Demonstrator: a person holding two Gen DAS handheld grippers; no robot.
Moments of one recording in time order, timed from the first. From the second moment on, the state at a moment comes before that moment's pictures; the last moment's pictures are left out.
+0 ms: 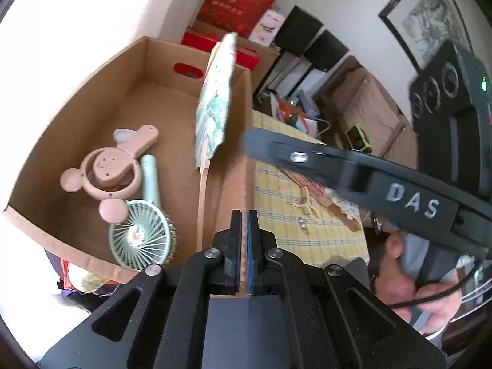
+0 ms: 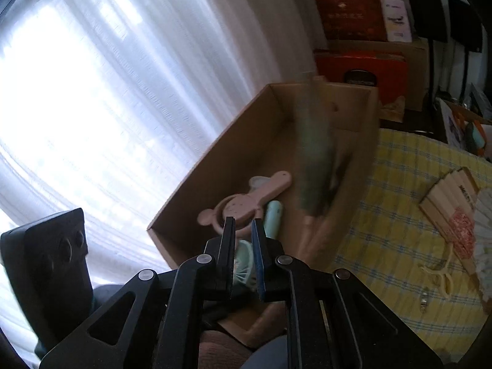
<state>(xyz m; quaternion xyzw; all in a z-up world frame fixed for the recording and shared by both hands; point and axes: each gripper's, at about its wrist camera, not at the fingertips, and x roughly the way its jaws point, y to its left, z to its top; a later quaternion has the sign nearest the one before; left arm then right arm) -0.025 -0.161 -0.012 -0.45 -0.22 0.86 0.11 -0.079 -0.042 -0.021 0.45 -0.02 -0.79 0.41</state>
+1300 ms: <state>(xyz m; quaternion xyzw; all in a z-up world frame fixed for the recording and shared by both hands) -0.046 -0.112 -0.006 -0.44 -0.22 0.87 0.09 -0.102 0.100 -0.032 0.44 -0.02 -0.85 0.28</state>
